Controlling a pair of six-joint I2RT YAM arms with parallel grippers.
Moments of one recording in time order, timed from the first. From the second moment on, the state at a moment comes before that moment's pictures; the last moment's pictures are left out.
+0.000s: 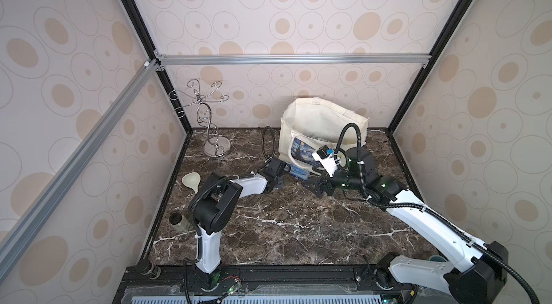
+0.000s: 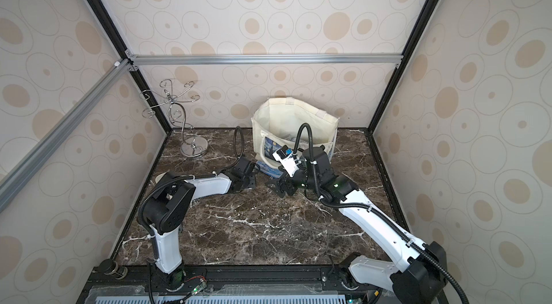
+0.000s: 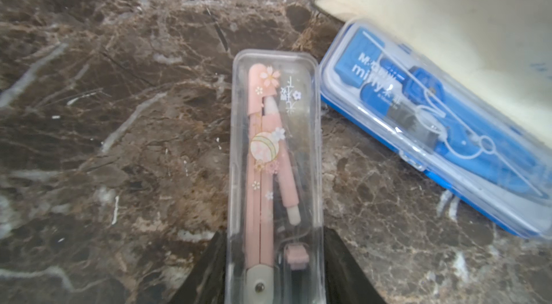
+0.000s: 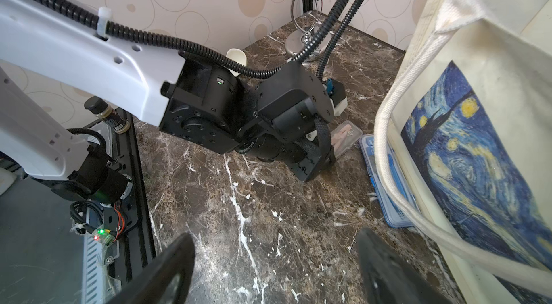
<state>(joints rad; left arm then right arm) -0.59 1.93 1.12 -0.17 -0.24 -0.61 0.59 1.18 1.04 -0.38 -0.45 -0.05</state>
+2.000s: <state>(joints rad) -0.60 1.02 0.36 0.71 -0.15 -0.27 0.73 1.92 1.93 -0.69 -0.48 0.18</state>
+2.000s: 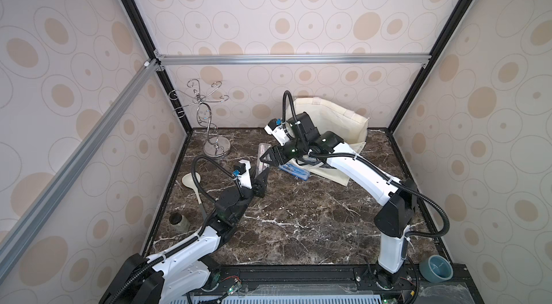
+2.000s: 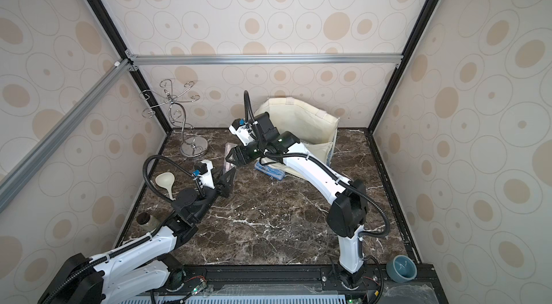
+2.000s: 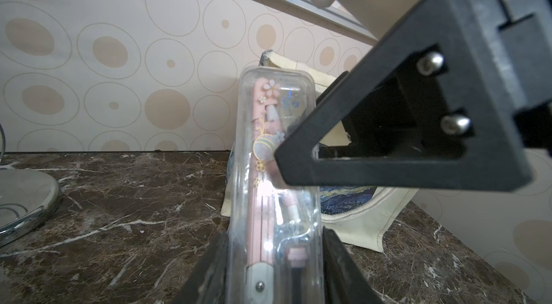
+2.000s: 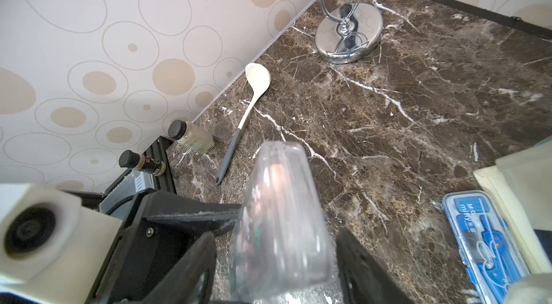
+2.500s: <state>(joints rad) -0.60 1.02 0.36 0.73 -0.13 -0.27 0.73 1.94 1.93 -0.63 -0.56 0.23</state>
